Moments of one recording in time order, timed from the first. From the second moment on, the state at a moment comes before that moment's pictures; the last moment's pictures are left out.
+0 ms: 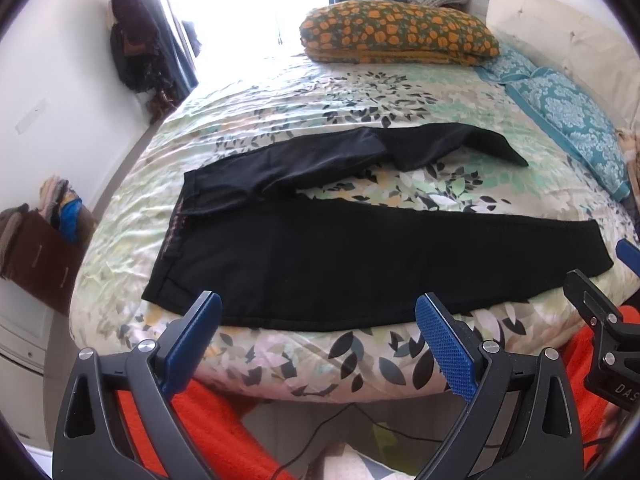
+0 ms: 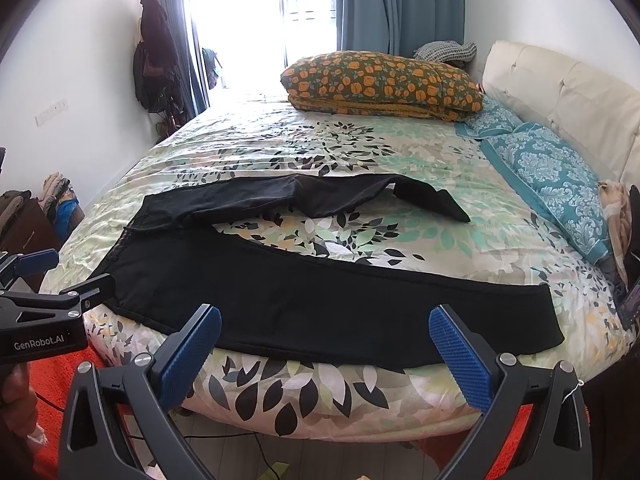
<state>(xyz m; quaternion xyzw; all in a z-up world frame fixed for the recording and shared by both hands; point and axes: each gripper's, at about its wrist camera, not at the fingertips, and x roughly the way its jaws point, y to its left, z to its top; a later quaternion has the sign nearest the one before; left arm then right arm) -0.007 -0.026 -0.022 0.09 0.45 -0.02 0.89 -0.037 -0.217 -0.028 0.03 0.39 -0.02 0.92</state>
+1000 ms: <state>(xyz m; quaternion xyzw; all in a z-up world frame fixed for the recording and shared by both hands) 0.070 -0.036 -0.108 0.00 0.55 -0.02 0.83 0.328 -0.598 -0.205 0.24 0.47 -0.12 0.84</state>
